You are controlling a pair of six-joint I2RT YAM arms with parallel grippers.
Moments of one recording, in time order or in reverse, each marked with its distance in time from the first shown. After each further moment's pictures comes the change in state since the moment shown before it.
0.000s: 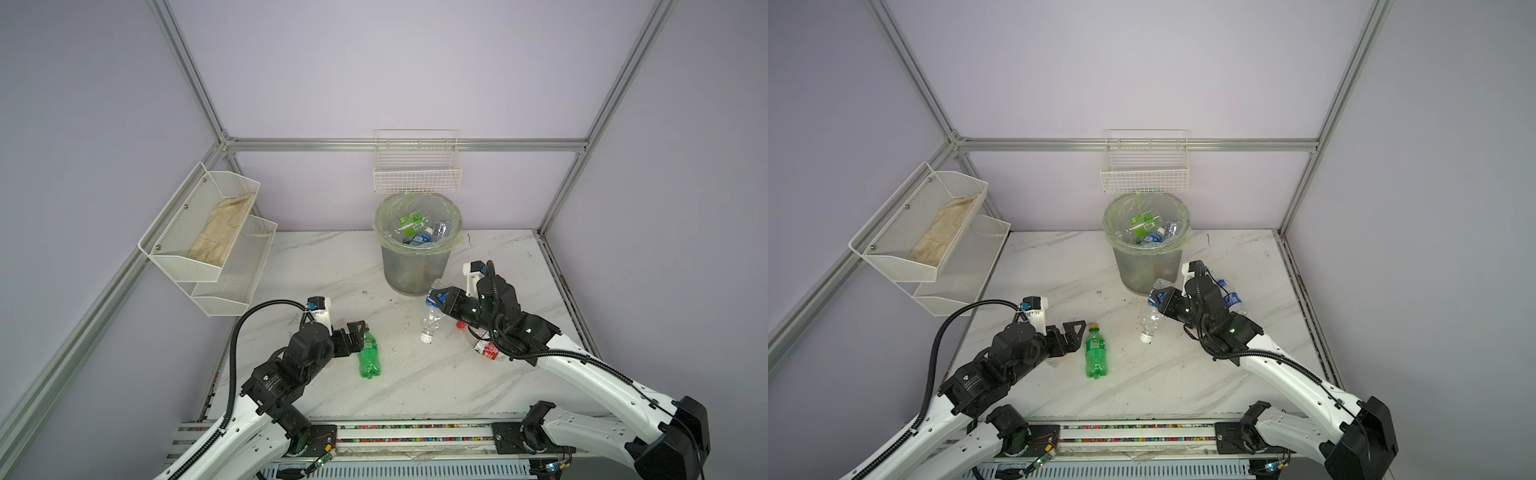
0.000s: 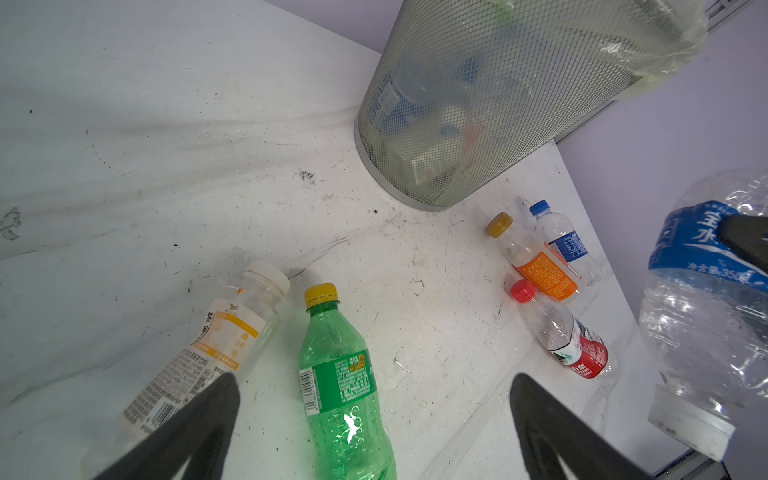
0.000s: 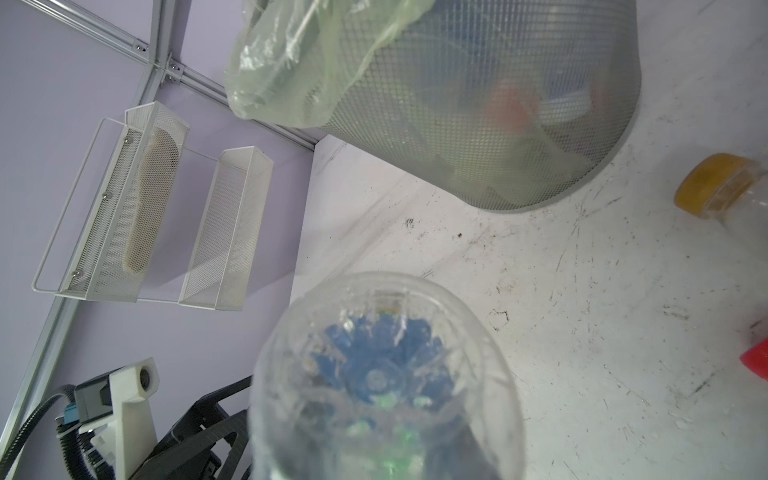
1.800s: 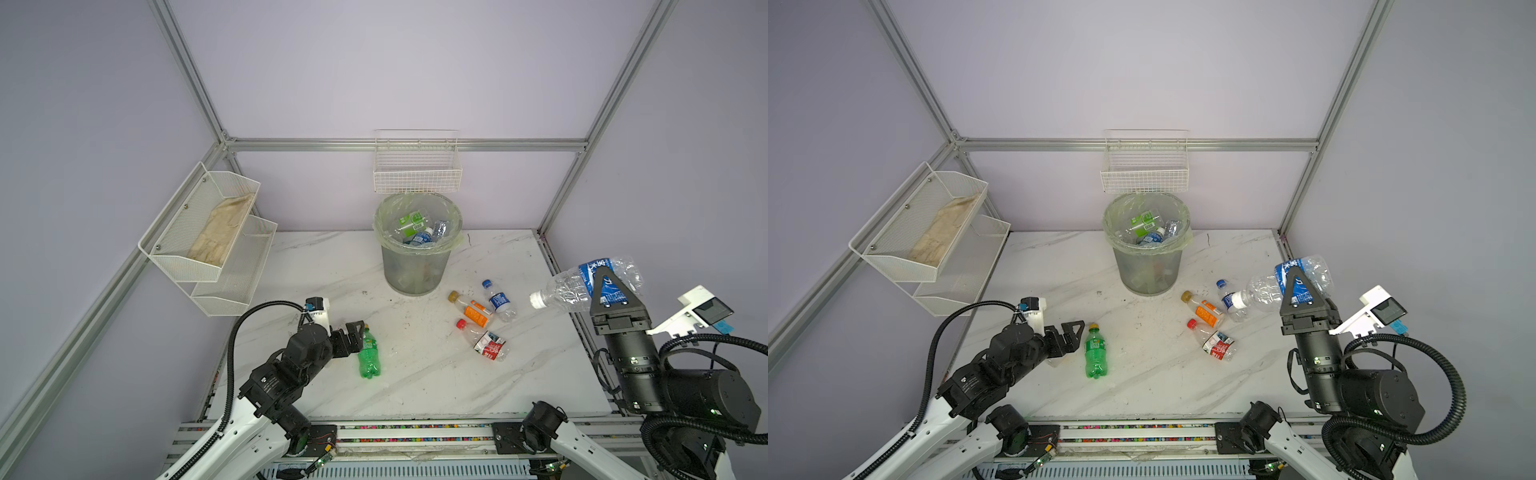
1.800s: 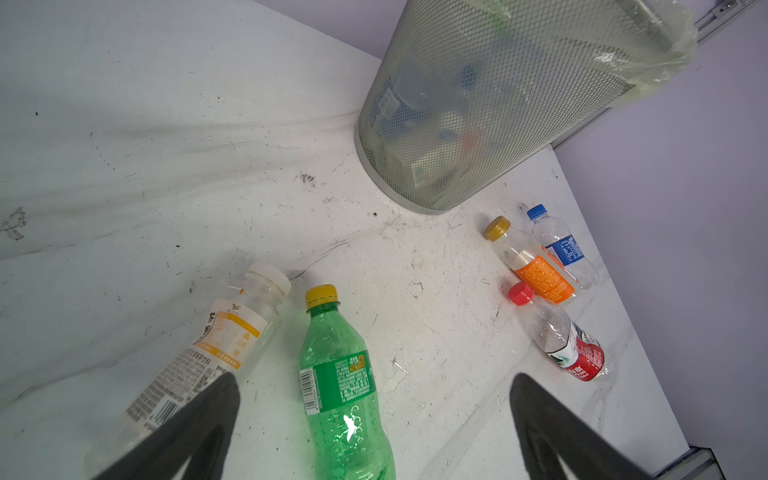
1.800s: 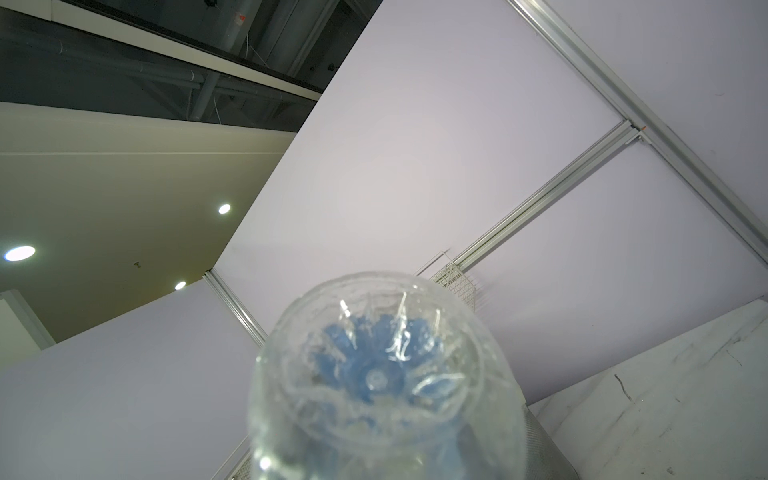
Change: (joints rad) left arm 0.000 -0.021 -0.002 -0.006 -0.005 0.003; right arm 0.024 -0.706 0.151 0.048 0.594 -0.384
